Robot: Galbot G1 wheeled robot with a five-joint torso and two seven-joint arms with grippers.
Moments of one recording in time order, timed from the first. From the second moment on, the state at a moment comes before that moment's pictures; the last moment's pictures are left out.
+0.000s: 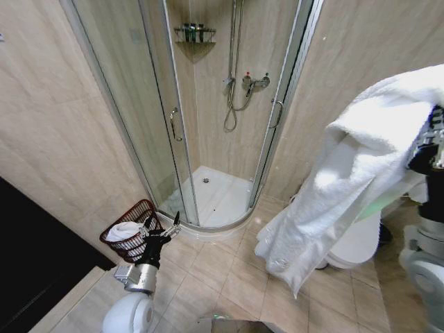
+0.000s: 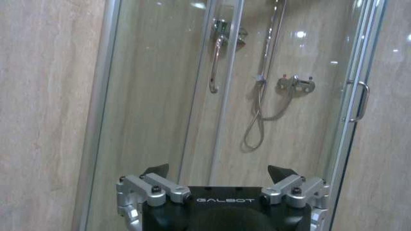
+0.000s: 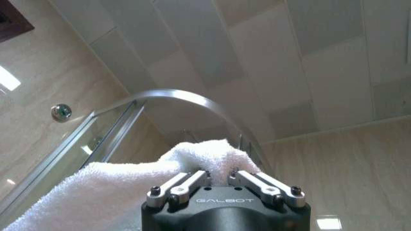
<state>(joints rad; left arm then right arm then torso) 1.76 -1.61 -0.64 -2.29 -0.22 0.00 0.13 -1.42 1.01 1.11 2.50 0.66 0.28 -0.03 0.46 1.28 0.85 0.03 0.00</state>
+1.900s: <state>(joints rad) 1.76 -1.61 -0.64 -2.29 -0.22 0.00 0.13 -1.43 1.01 1.11 2.50 0.69 0.24 -0.03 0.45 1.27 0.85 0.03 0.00</state>
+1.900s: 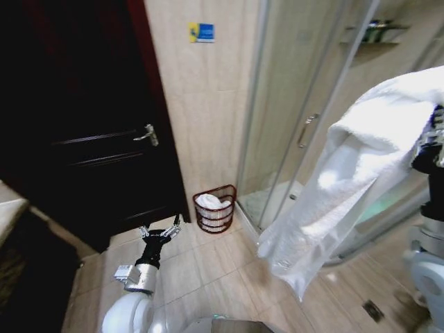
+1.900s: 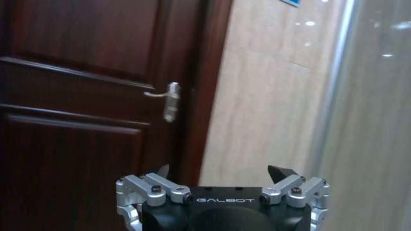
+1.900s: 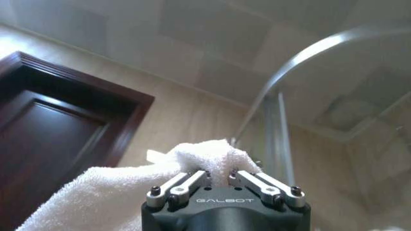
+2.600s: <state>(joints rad) 1.76 -1.61 -0.64 -2.29 -0.22 0.00 0.13 -1.35 1.08 0.96 2.50 0.63 0.28 -0.04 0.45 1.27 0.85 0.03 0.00</state>
